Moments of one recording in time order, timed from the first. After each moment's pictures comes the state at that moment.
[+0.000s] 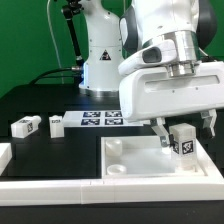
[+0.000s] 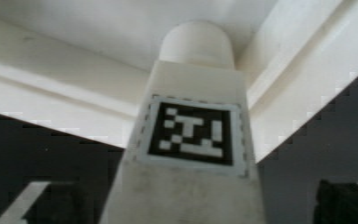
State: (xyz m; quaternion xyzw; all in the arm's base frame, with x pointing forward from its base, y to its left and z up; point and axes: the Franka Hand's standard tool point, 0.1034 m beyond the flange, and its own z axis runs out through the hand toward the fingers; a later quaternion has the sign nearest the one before) arm 0.622 0.116 0.074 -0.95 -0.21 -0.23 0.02
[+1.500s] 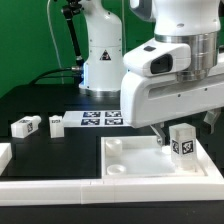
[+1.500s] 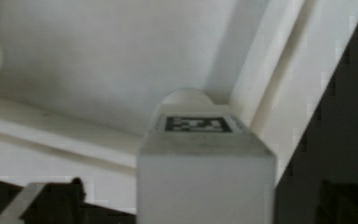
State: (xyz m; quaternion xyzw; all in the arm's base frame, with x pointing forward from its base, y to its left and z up) arm 0.626 0.110 0.080 -0.98 -0.18 0.01 0.03
